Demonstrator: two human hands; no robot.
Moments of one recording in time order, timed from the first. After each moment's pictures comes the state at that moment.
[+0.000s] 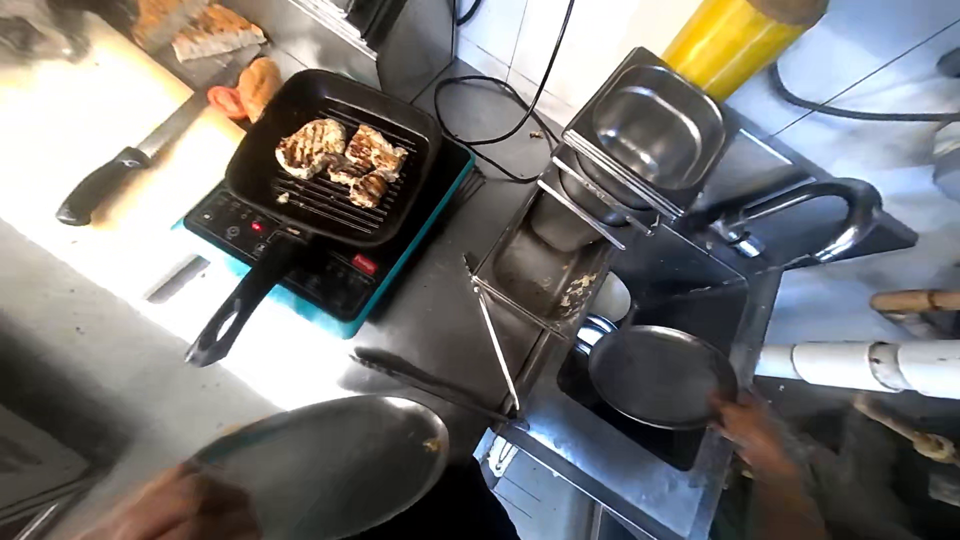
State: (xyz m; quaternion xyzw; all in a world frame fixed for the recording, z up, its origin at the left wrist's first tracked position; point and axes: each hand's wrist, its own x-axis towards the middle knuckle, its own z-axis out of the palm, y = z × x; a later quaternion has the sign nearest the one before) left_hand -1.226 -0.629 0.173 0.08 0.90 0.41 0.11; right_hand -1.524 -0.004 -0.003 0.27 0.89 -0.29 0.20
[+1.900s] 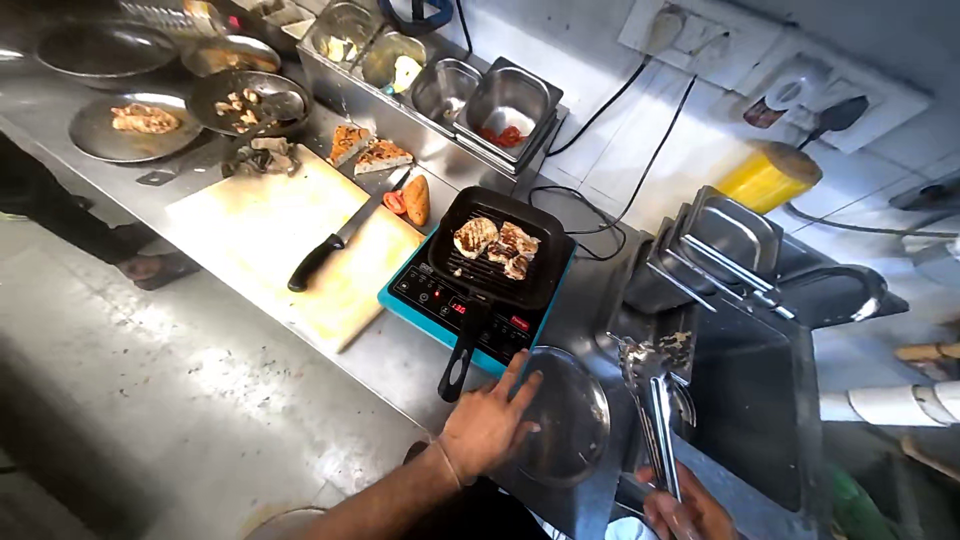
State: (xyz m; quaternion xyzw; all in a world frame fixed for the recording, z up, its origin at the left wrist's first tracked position) left_hand -1.304 -0.673 0.051 0.11 0.95 0.29 0.03; right_hand -1.290 -0.349 0.081 -0.06 0.83 -0.53 0.14
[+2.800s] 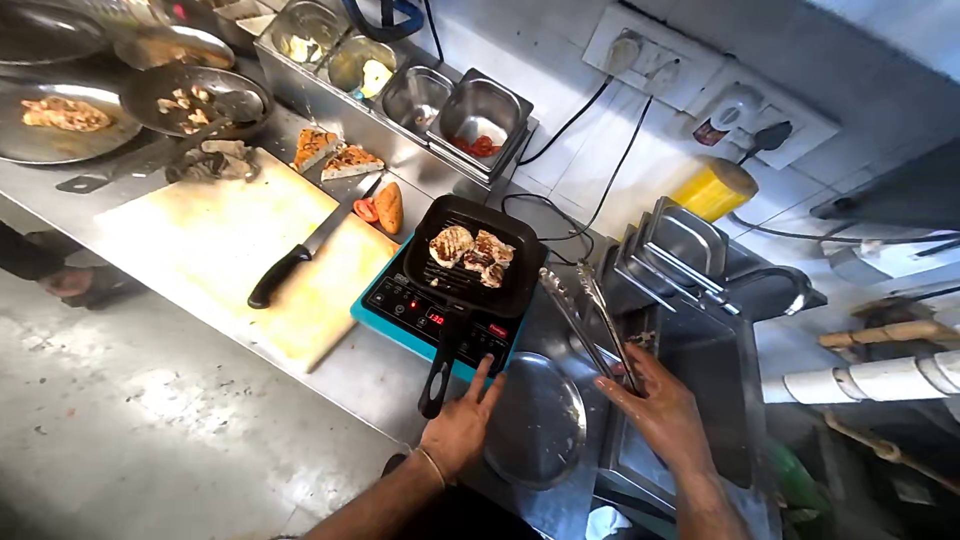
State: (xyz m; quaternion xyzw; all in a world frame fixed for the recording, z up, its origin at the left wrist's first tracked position) left_hand -1.321 -0.674 0.037 0.06 0.94 0.24 0.23; right_hand -1.405 -0.414 0.125 -0.03 0.96 -0.28 0.02
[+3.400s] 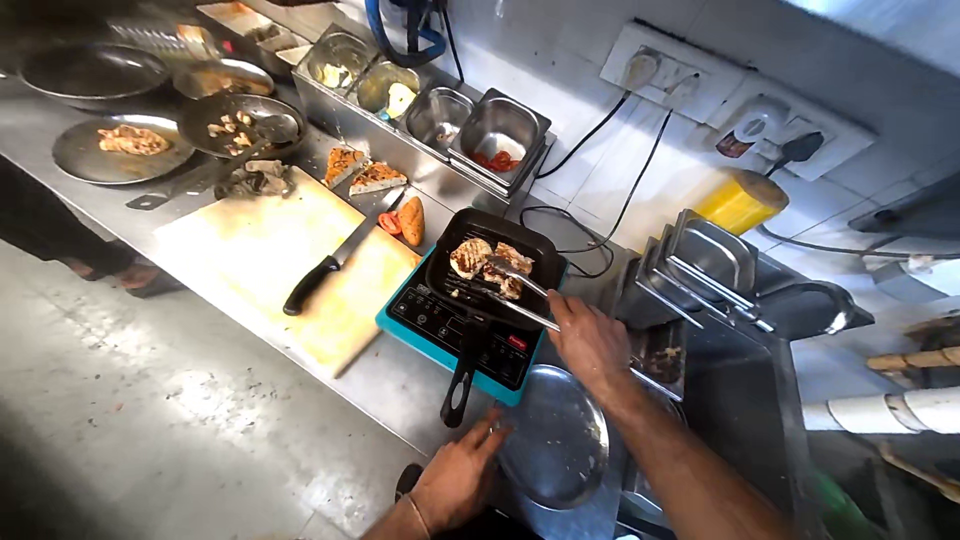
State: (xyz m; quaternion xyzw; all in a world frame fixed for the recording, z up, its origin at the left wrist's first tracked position) left_hand -1.265 -0.696 0.003 0.10 0.90 0.41 0.11; right_hand -1.470 -0.551 0.120 -0.27 0.95 0.09 -0.10
